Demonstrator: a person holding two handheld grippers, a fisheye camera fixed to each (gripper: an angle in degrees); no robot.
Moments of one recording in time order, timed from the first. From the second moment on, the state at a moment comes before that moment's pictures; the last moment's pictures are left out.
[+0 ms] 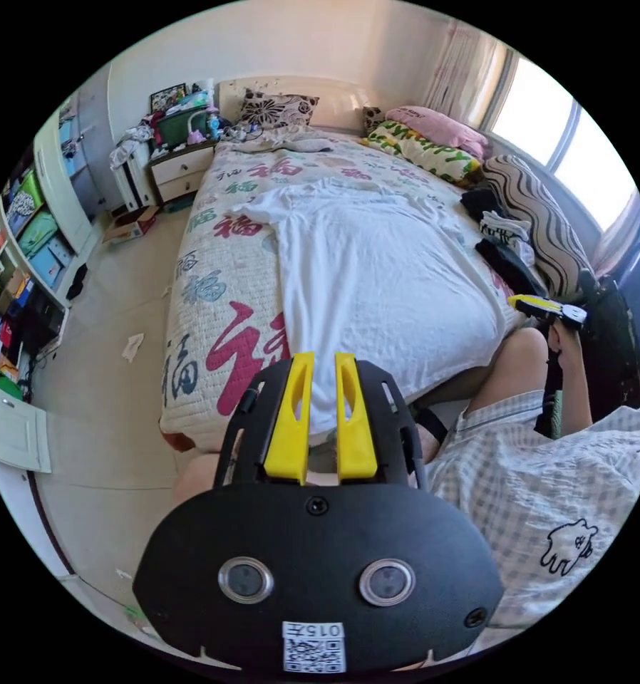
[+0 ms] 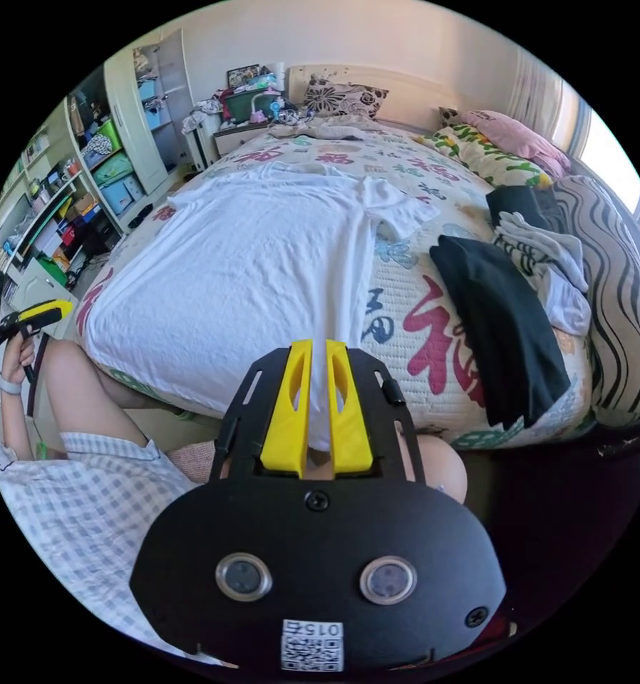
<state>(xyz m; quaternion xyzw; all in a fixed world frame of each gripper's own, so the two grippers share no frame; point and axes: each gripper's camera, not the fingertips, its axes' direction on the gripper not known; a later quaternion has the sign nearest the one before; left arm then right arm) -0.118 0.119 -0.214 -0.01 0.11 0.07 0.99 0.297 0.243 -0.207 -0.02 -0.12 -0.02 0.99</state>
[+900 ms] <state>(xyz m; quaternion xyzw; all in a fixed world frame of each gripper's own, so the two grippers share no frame) 0.064 -0.127 -0.177 0.08 0.17 0.22 0.96 0.445 0.159 -0.133 0.13 -0.16 0.10 0.97</state>
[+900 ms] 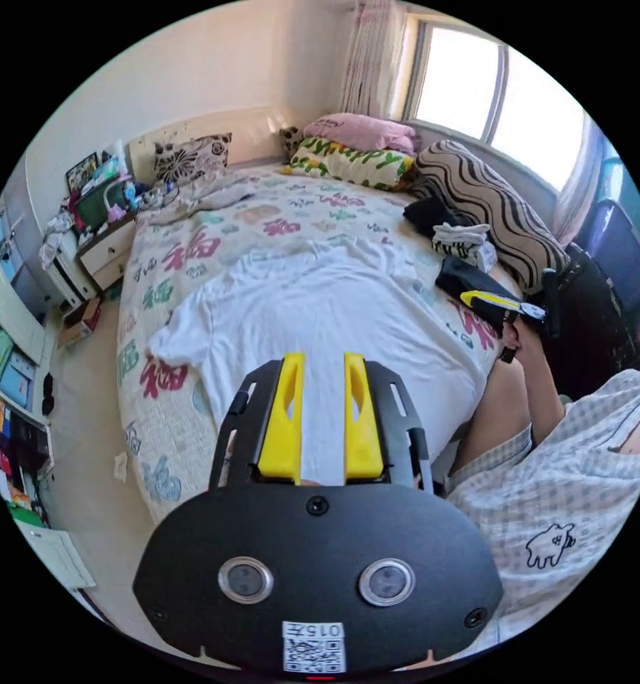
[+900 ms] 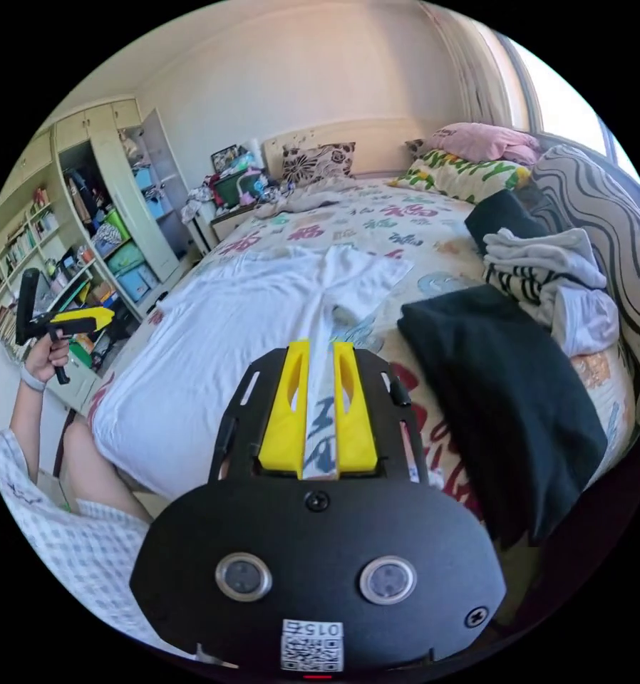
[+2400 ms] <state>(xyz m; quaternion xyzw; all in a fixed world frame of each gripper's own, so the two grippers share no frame) 0.122 -0.294 0.063 0.08 0.20 0.15 0.97 0.342 -0.037 -0.021 0.03 -0.16 -0.18 0.97</state>
